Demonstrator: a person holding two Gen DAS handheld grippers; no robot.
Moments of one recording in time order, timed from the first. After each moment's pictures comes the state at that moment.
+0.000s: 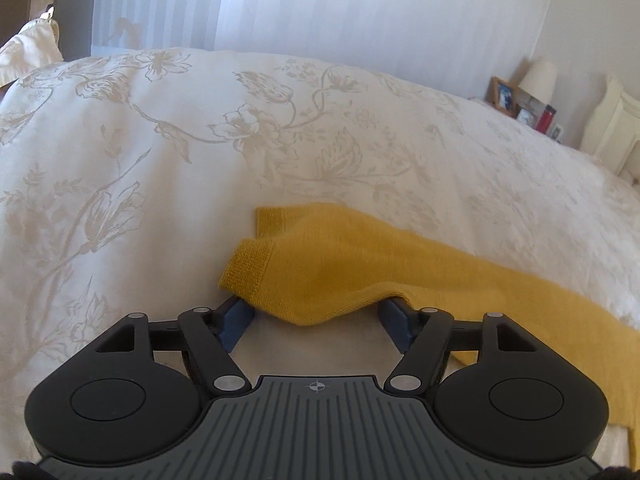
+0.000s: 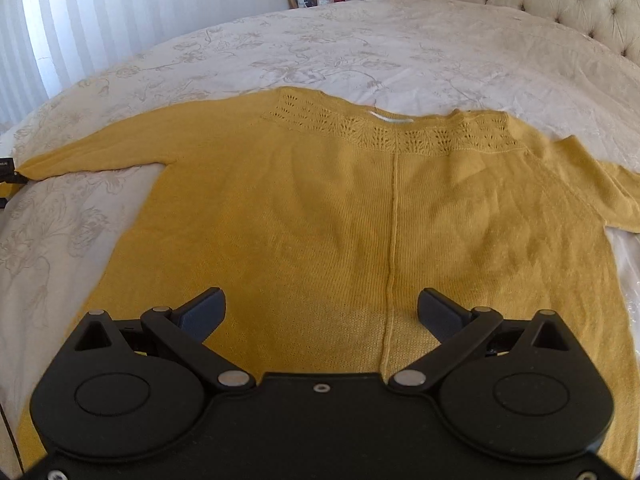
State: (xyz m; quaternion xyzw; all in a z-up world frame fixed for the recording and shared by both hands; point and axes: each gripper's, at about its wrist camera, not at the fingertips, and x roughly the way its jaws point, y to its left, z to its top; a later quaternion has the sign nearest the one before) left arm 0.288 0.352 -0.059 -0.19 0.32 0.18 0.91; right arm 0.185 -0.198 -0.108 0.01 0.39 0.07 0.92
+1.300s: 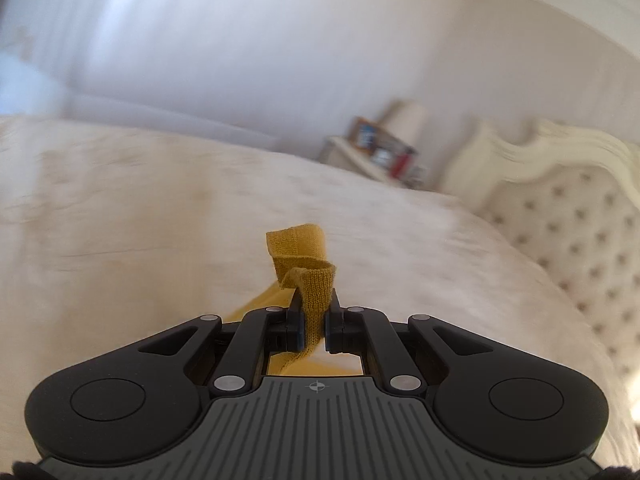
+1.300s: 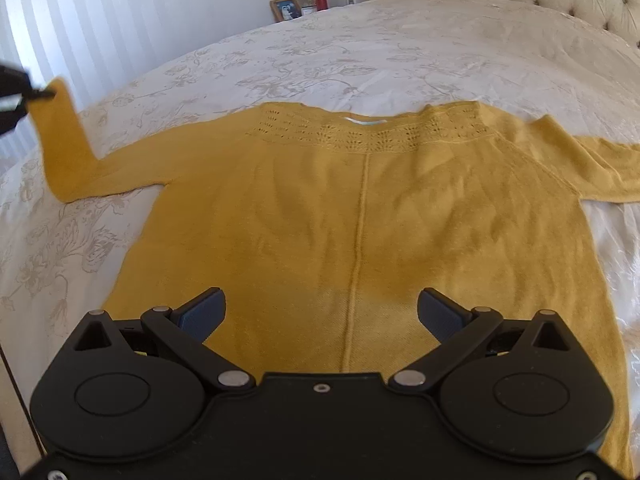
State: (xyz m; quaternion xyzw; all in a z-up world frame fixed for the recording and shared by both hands) left arm 0.331 0.215 0.064 -0.24 0.24 -0.01 0.94; right arm 0.162 -0.232 -0.095 0.07 0.38 0.07 0.92
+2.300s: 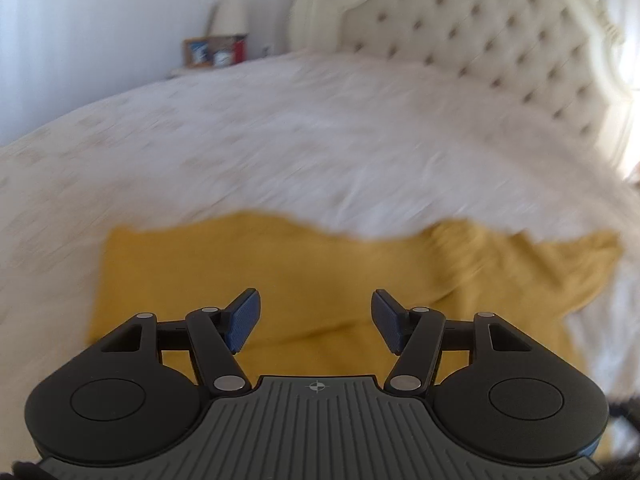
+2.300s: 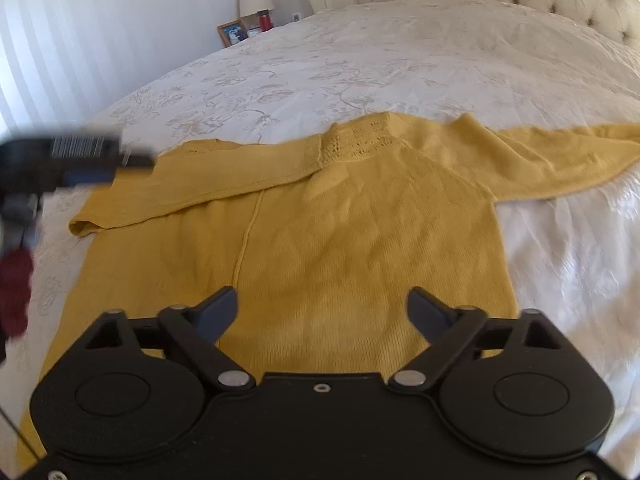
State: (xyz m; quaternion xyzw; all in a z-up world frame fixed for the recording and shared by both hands) left arm 0.293 -0.022 -0.030 0.02 0.35 -0.13 0.93; right arm 0.178 -0.301 -0.093 0.10 0.37 0.02 0.92
